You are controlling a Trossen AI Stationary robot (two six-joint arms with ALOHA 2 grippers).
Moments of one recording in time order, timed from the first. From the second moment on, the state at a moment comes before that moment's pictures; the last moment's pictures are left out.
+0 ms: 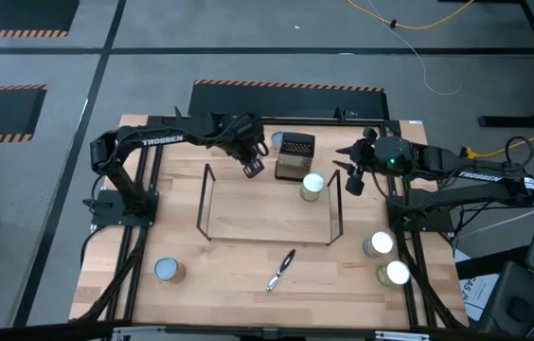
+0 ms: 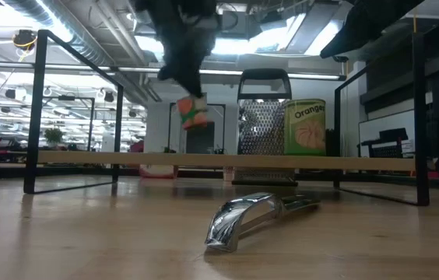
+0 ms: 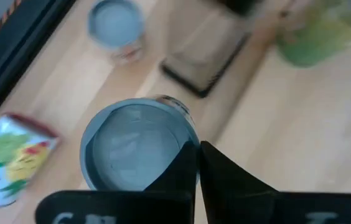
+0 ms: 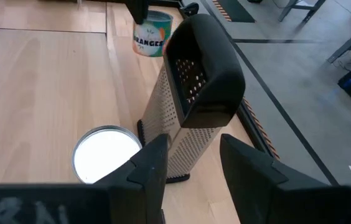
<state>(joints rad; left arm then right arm) 0.31 1.67 1.49 -0.84 -0.02 -0.23 -0.14 0.84 0.84 -0.55 0.27 -0.11</state>
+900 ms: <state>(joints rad) -0.14 1.67 1.47 -0.79 -0.05 -0.20 -0.14 0.85 0.84 -0.55 0.03 -0.06</state>
